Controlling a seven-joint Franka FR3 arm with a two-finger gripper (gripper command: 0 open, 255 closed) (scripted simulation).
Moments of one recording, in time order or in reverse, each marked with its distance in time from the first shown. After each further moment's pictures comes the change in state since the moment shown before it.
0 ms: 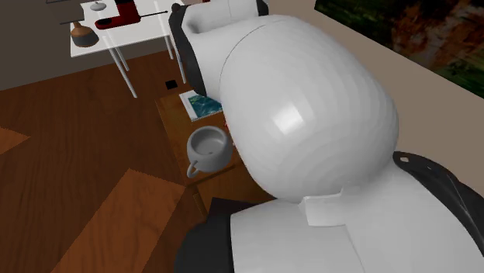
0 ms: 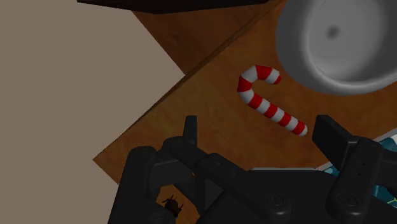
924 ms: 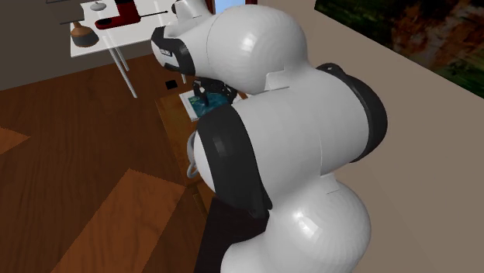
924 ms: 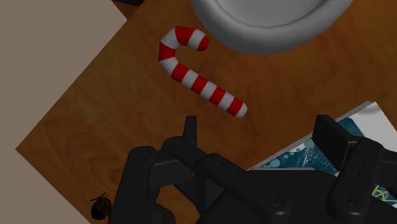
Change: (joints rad) arm 0.061 0.429 0.129 0.264 -0.113 0.078 0.254
